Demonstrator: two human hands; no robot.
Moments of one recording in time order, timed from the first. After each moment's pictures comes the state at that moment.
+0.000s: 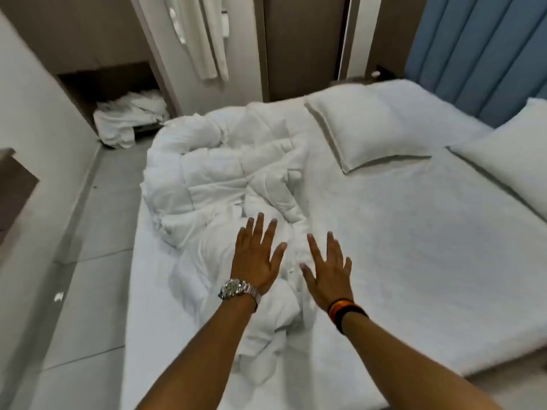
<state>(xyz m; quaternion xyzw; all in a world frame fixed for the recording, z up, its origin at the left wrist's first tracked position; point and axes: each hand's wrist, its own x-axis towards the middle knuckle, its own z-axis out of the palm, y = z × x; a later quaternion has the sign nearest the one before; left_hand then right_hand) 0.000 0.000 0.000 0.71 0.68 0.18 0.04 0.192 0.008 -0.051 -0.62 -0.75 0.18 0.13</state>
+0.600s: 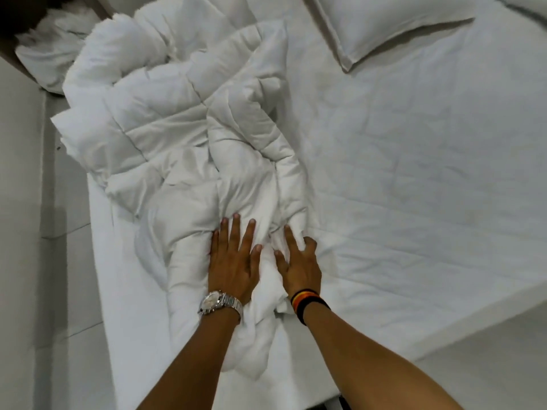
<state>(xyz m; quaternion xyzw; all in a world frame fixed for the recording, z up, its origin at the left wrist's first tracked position) -0.020 -0.009 -0.168 0.72 0.69 0.04 0.04 0.136 -0.005 -0.214 -0.69 -0.57 0.39 0.20</state>
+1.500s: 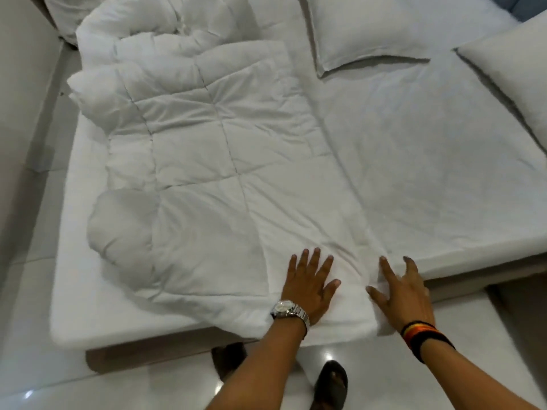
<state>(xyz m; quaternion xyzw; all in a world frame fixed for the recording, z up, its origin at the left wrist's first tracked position) 0.332 -0.155 -0.195 0.72 0.64 -0.01 0.24 0.567 -0.125 -0.176 -0.71 -0.68 0.17 -0.09</state>
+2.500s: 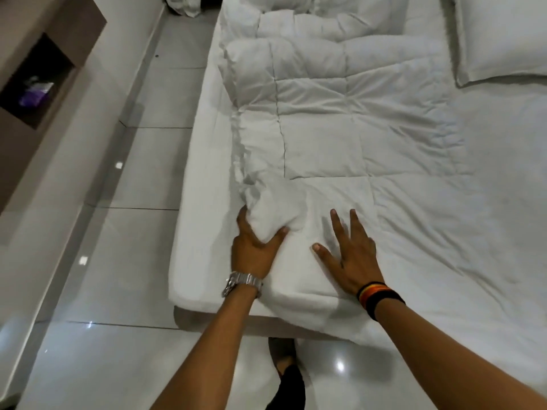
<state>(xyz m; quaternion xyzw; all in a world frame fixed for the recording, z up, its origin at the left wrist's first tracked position) -0.047 -0.232 -0.125 0.27 0.86 0.34 0.26 0.165 -0.143 -0.136 -0.51 -0.80 0.31 0.06</state>
